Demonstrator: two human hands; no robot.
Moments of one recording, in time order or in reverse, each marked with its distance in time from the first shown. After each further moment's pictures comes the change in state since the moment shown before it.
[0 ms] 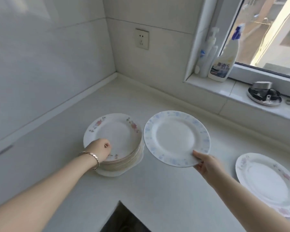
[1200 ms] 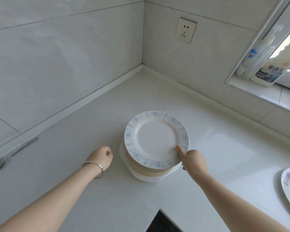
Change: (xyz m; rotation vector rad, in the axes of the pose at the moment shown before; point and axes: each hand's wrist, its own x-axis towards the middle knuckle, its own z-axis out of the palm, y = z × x) left_hand 0.052 -0.158 -0.040 -0.093 -0.017 -0.151; right_hand 0.018 0.092 0.192 -1.256 0.192 -0.268
